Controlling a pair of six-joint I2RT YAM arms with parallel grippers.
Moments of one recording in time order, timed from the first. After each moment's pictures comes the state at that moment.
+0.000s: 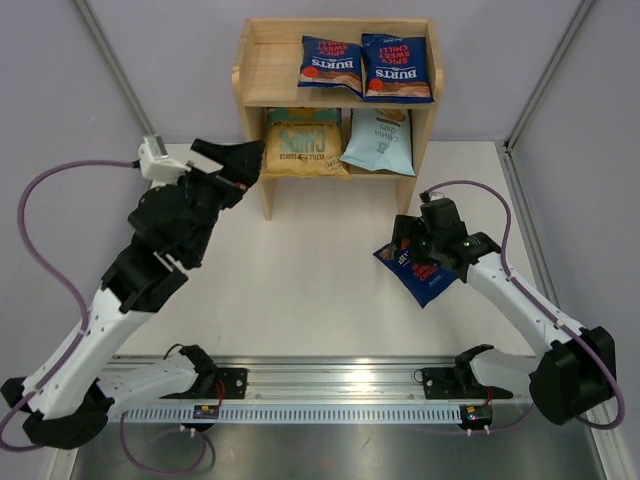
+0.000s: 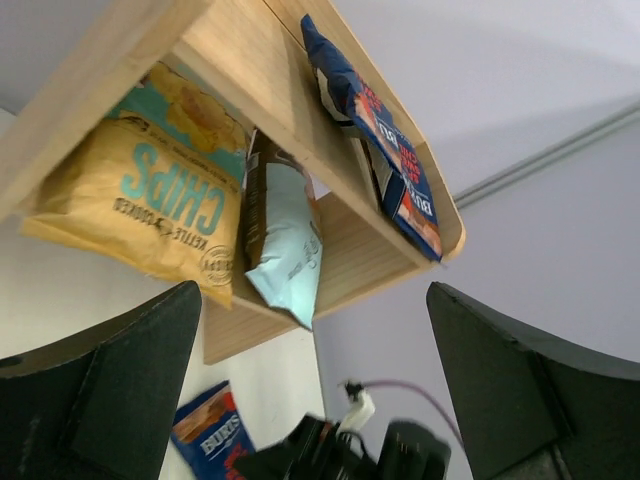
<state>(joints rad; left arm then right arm) -0.75 1.01 1.39 -0.32 -0.57 -0.91 0.43 1.15 0.89 -0.57 0.04 0.47</state>
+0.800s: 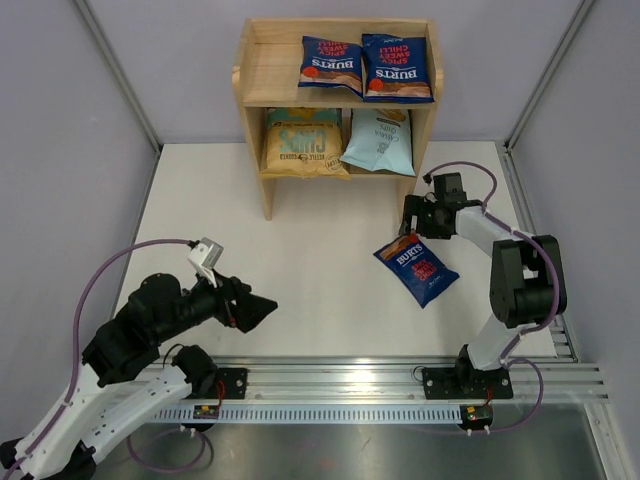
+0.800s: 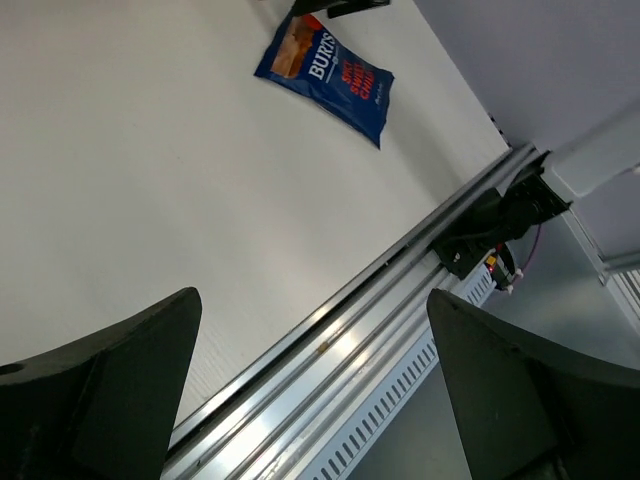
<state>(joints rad) -0.75 0.40 0.81 -0.74 0.13 -0.51 0.13 1.69 1.07 -0.33 -0.15 0.21</state>
